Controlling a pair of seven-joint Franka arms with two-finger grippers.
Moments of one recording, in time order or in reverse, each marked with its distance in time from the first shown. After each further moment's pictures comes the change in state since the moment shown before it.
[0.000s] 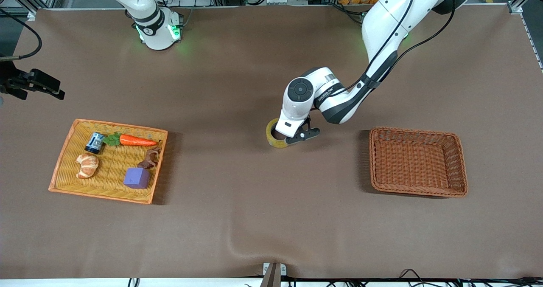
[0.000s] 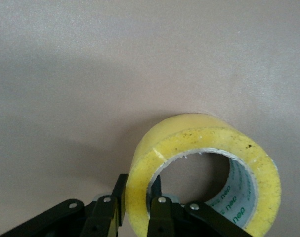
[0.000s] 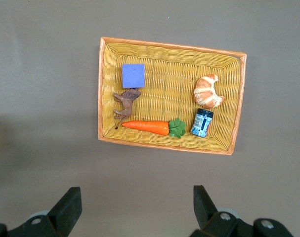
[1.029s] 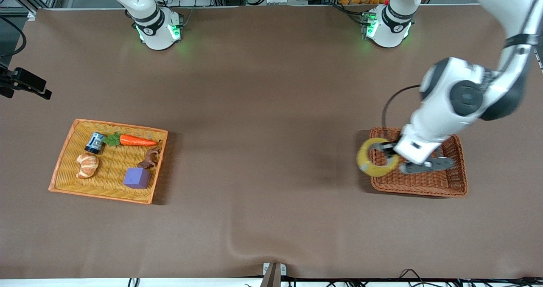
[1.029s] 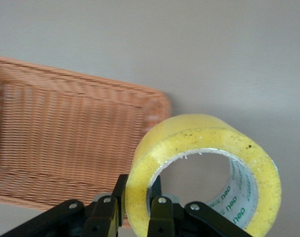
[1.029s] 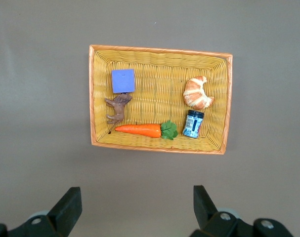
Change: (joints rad) left arm 0.806 -0.314 -0.281 0.010 -0.067 -0.305 0.814; right arm -0.039 0.001 -0.008 0.017 0.000 0.000 0.000
